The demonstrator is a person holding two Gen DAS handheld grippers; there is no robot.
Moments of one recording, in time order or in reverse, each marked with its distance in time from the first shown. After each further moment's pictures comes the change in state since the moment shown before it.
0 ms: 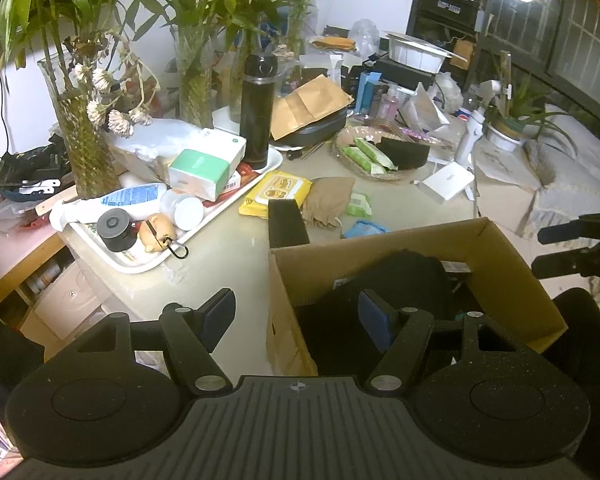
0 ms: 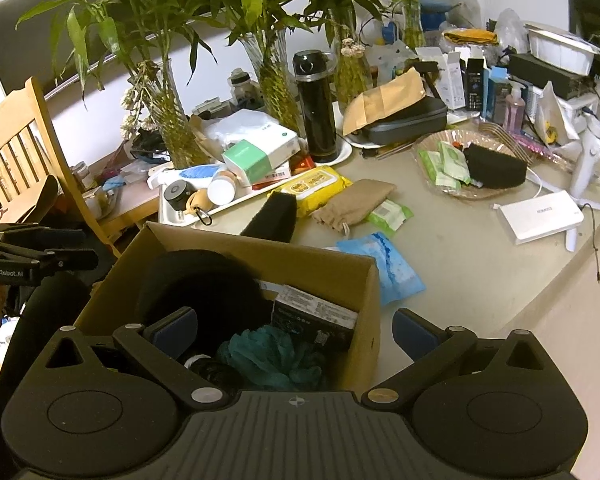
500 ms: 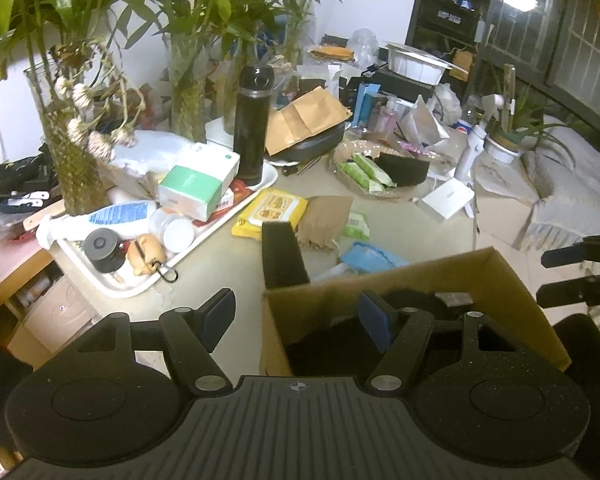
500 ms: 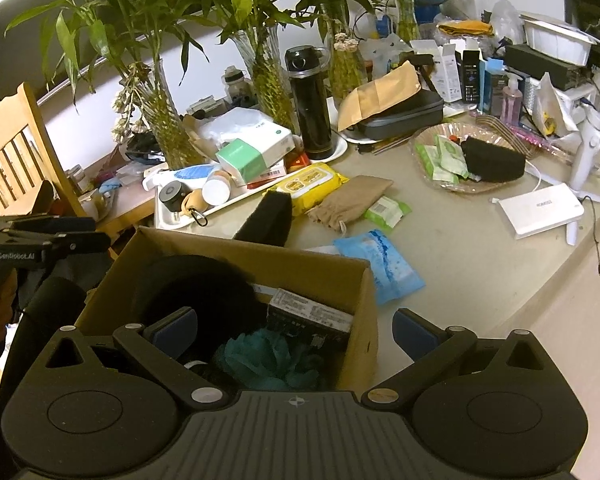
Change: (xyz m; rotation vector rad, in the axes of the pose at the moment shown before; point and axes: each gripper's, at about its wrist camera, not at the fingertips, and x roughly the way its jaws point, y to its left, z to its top) left arm 0.021 0.001 0.023 -0.007 -0.027 -0.022; right arm 0.004 -0.005 0.008 0.018 0.012 -0.004
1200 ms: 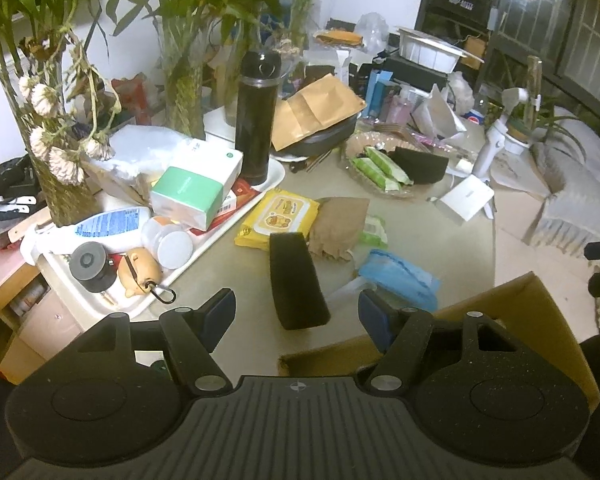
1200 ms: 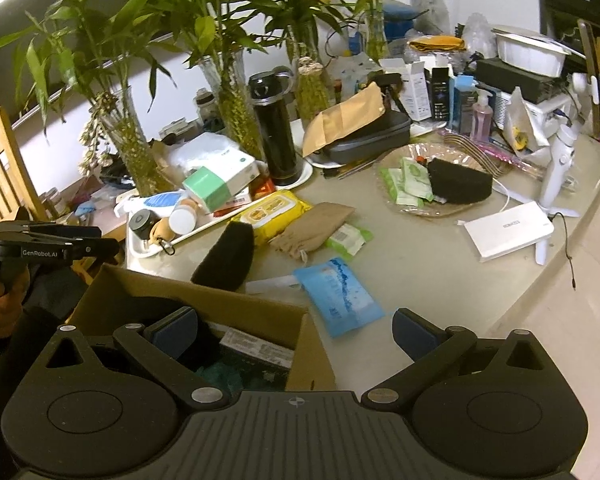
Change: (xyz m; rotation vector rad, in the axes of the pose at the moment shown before) left arm 0.052 0.017 0.029 0.001 0.060 0.004; right arm -0.007 -0.032 0.022 0.034 -0.050 -0.062
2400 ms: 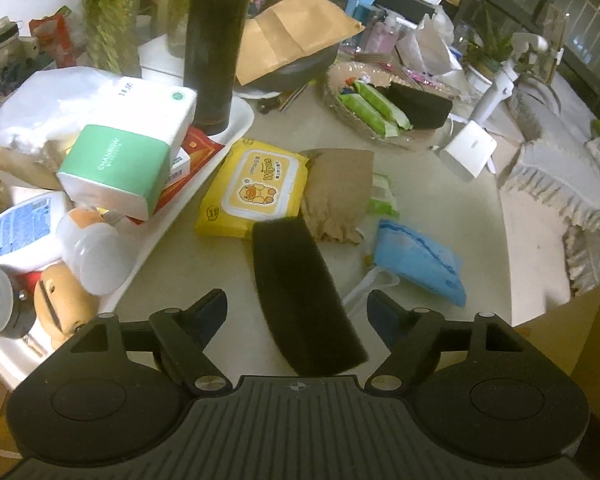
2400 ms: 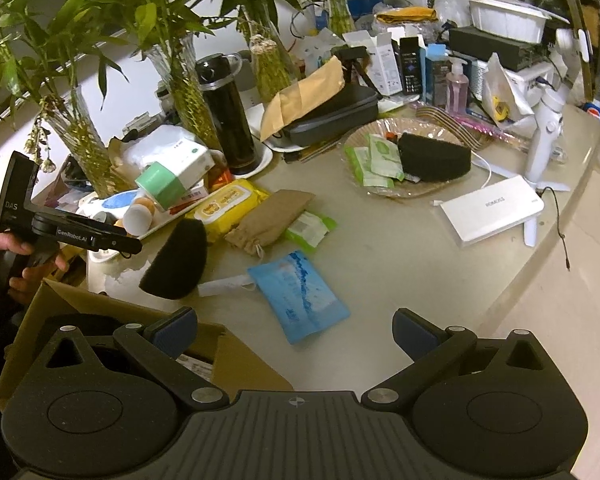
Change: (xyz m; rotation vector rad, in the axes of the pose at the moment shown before) left arm 0.136 0.040 0.039 0.059 0.229 -0.179; right arm 0.047 -0.047 0.007 0.065 0.050 -0.043
